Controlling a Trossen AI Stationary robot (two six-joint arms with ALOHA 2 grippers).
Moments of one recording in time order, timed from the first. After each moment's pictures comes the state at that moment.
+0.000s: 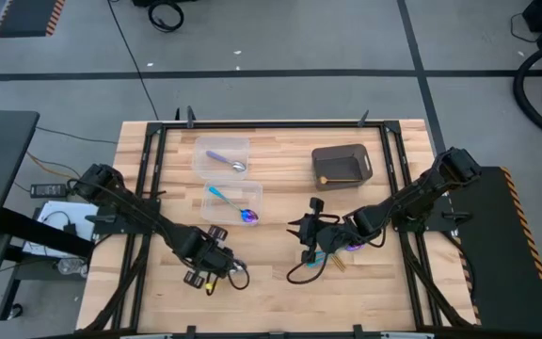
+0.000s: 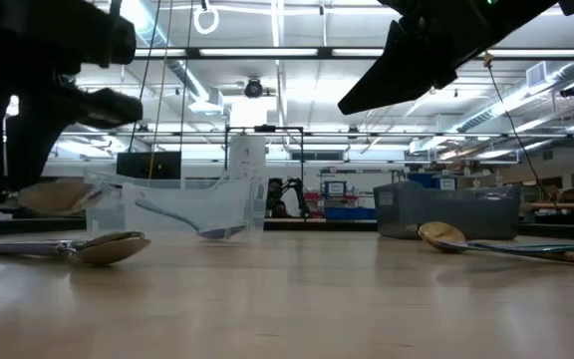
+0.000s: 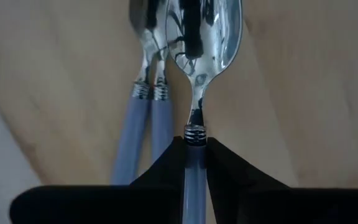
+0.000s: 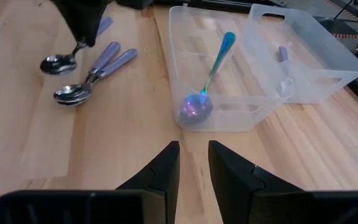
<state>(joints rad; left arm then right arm) -0.54 1.66 1.03 -0.79 -0.05 -0.11 0.43 1.57 0.84 0.08 0.62 0.21</state>
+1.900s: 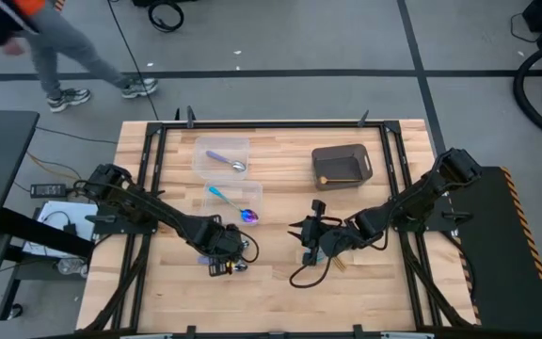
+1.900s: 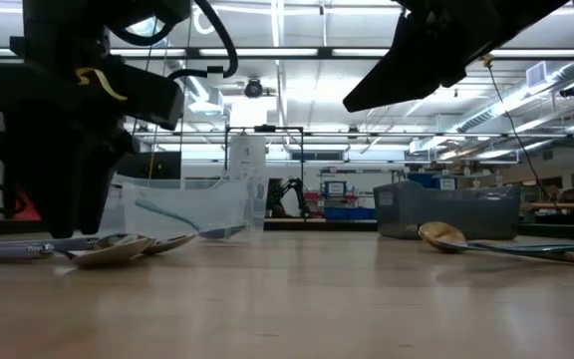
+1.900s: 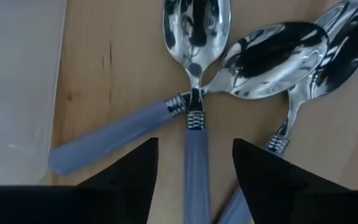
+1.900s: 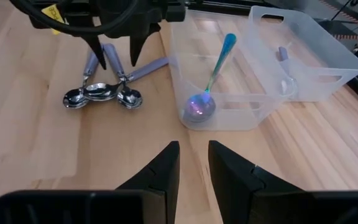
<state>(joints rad) -0.41 1.72 1.00 -0.71 -0.09 -0.59 0.45 1.57 0.83 0.11 0.66 0.23</state>
